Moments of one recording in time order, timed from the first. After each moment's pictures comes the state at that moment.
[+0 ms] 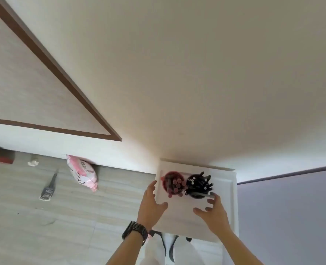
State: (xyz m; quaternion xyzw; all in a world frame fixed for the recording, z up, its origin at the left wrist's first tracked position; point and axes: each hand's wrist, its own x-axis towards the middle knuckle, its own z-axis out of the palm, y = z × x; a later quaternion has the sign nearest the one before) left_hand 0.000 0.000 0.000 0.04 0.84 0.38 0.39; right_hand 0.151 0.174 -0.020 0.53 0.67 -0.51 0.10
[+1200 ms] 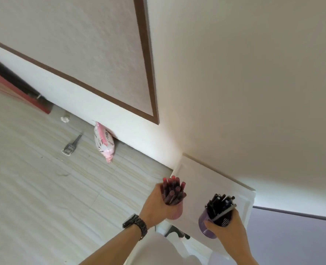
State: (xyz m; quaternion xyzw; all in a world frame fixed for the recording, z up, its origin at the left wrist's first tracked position) left_hand 0.024 -0.024 0.012 -0.04 0.80 0.46 0.37; right_hand 0.163 0.185 0.024 0.43 0.75 -0.48 0.11
